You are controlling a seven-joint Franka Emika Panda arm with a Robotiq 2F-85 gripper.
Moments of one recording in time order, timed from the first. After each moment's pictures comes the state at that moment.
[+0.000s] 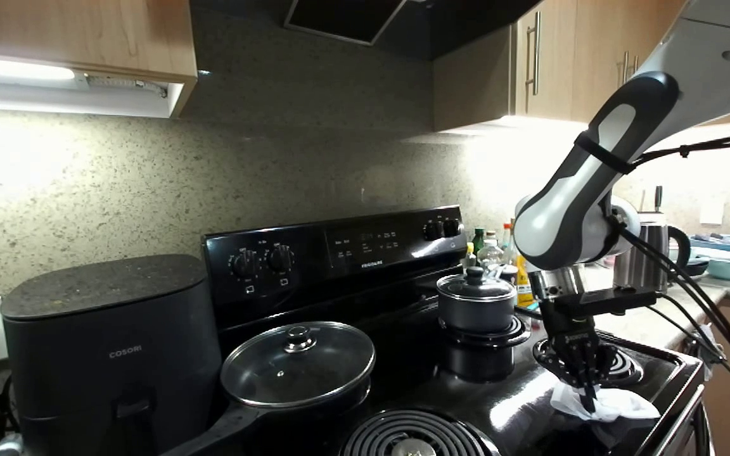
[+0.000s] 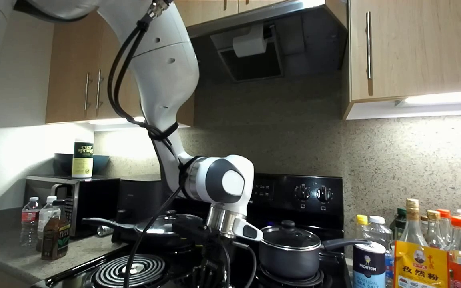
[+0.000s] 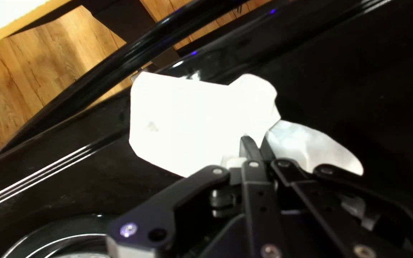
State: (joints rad) arm -0.09 0.08 -0.15 -2.49 0.03 2.23 0.27
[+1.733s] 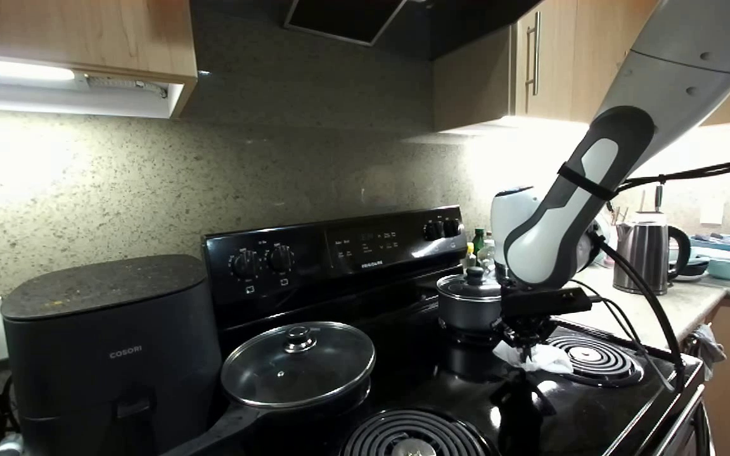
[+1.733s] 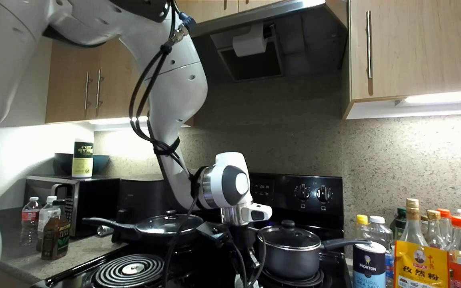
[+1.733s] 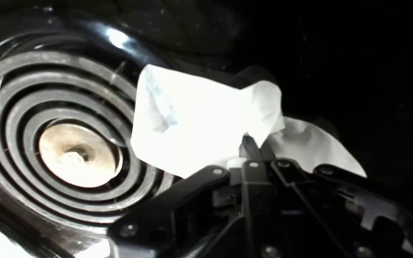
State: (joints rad) arm 0.01 0.21 -0.24 -2.37 -0.26 2.63 0.71
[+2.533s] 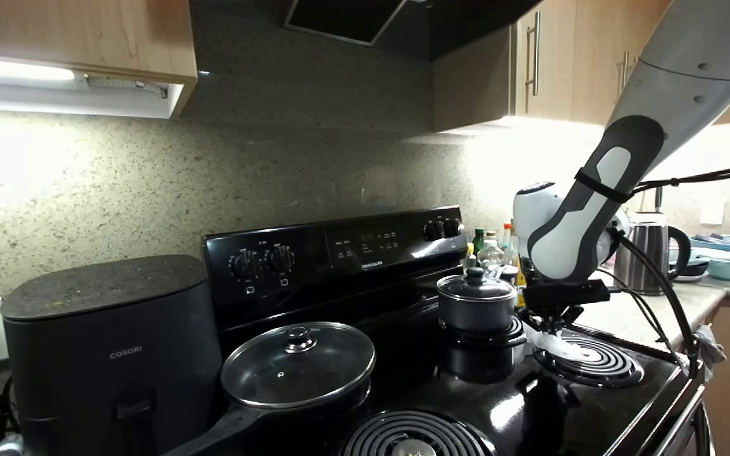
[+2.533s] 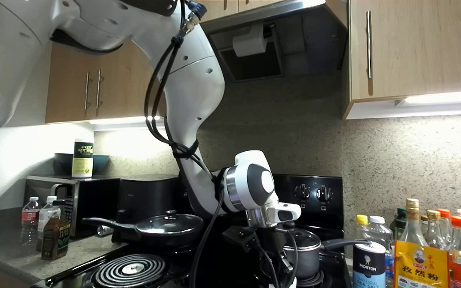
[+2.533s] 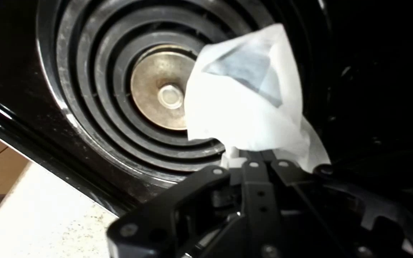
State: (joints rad) arm 0.00 0.24 -0.37 -2.33 -0.37 2.65 0.80
